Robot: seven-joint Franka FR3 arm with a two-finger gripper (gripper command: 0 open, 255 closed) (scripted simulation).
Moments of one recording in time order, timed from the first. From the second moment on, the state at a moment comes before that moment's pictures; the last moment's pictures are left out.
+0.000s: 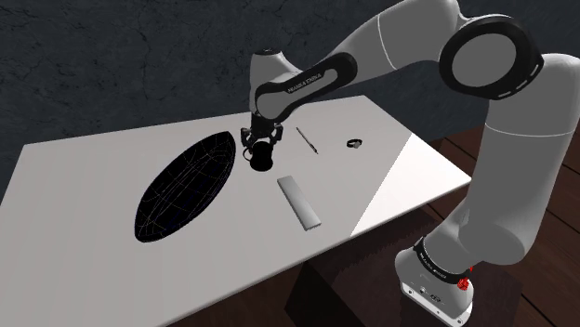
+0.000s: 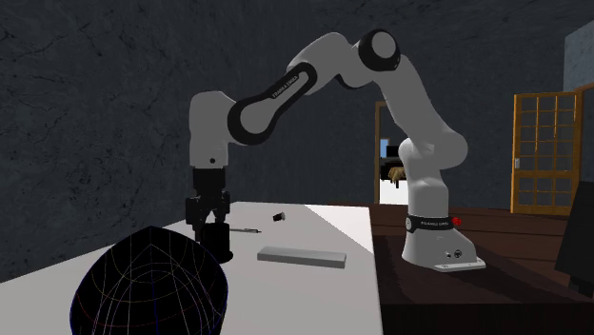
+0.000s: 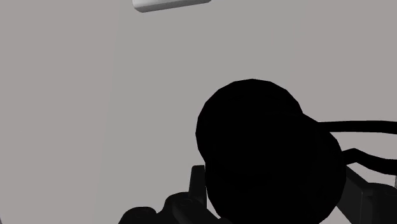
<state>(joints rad) 0.05 0.44 0.22 -1.88 -0.12 2.30 0.64</state>
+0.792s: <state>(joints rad) 0.04 0.35 0.23 -1.83 -0.09 2.17 0.62</state>
